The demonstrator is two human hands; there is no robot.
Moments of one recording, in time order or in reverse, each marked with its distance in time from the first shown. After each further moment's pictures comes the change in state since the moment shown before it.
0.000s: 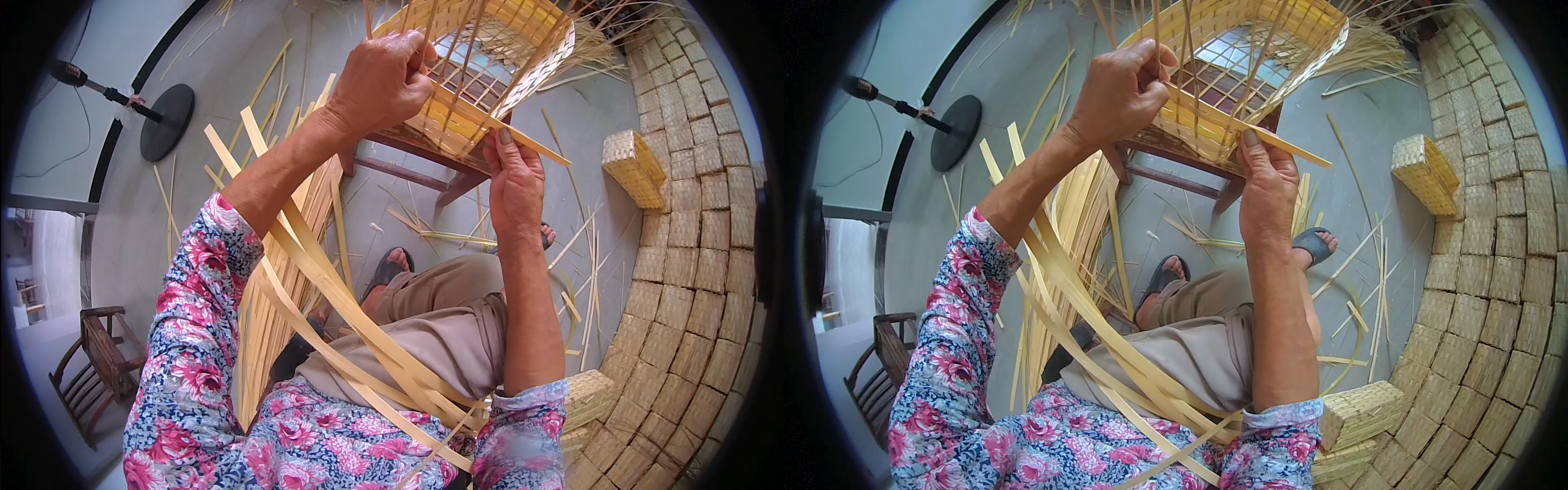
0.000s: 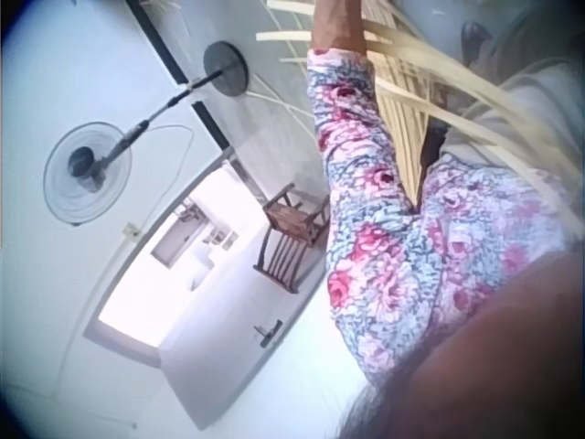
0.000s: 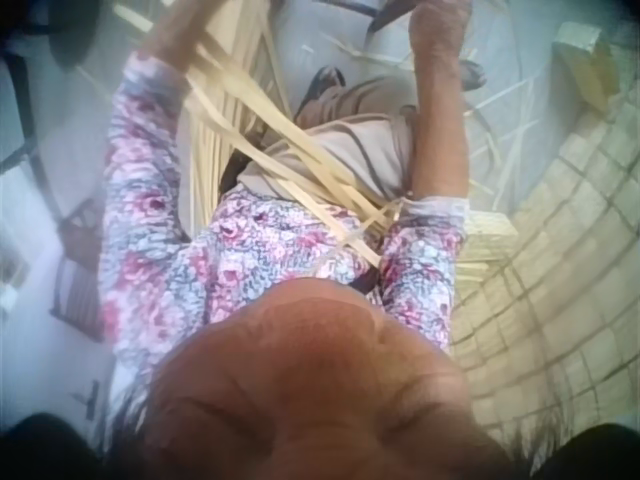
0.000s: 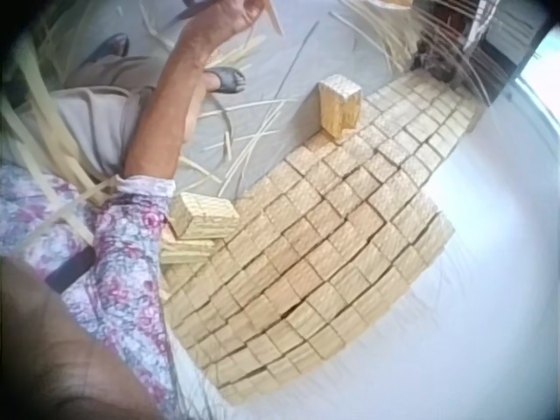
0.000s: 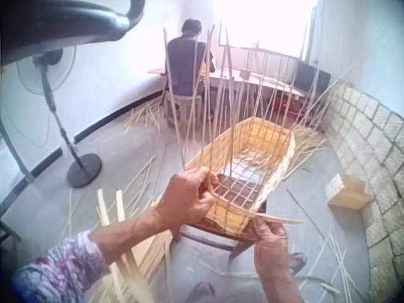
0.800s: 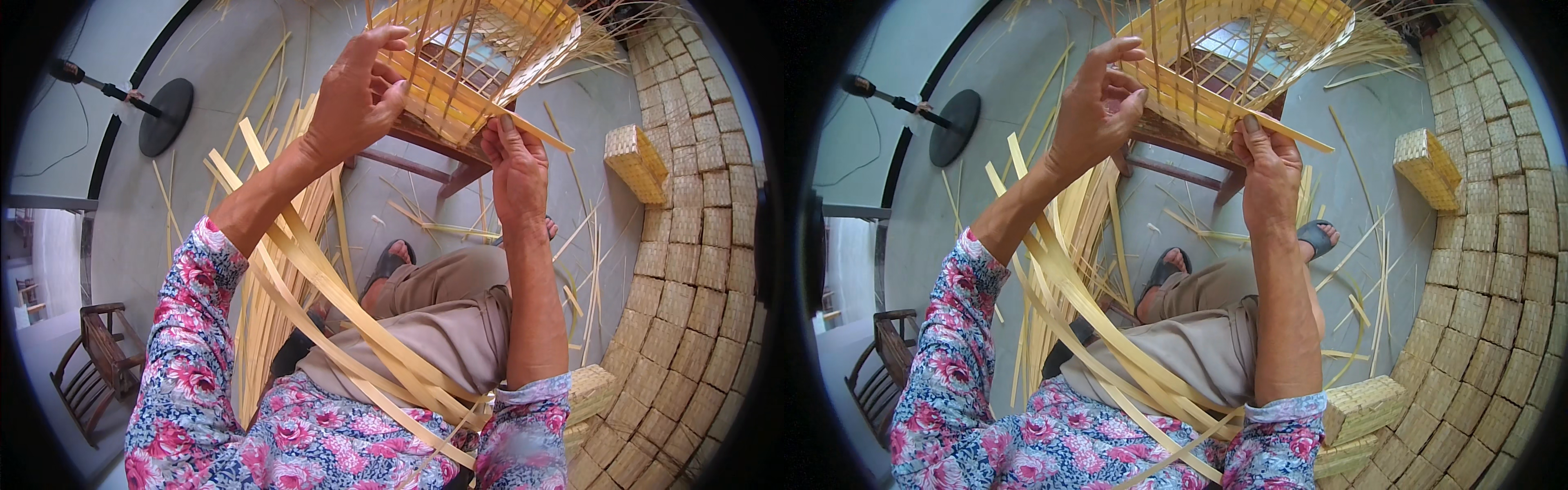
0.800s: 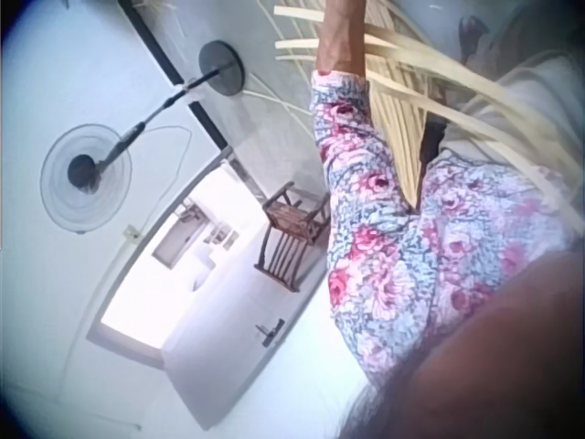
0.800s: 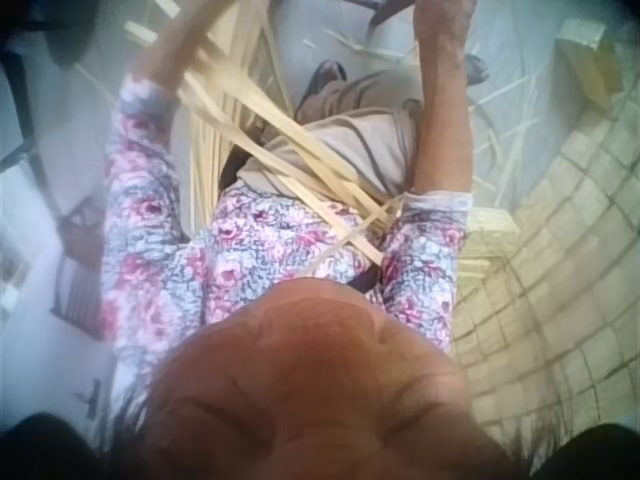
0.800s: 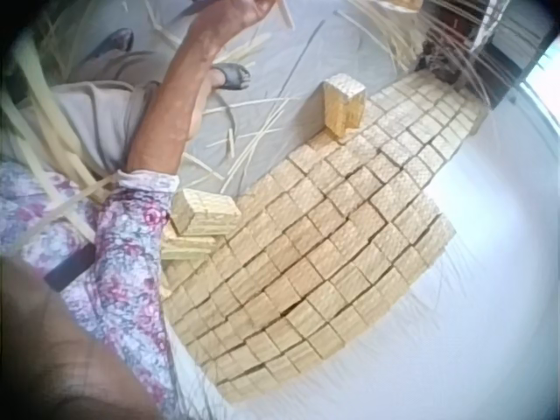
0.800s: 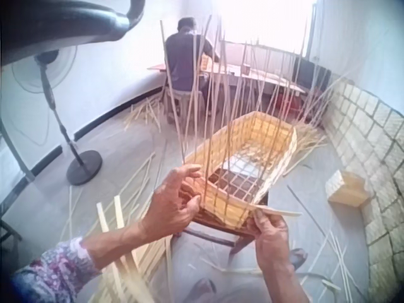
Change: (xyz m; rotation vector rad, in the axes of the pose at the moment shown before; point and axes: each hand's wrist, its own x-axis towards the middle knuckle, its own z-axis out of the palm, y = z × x) left_hand -0.042 0.011 -0.008 -0.294 0.180 -0.108; right_hand 0.005 -0.001 -0.002 -0.037 -0.058 0.023
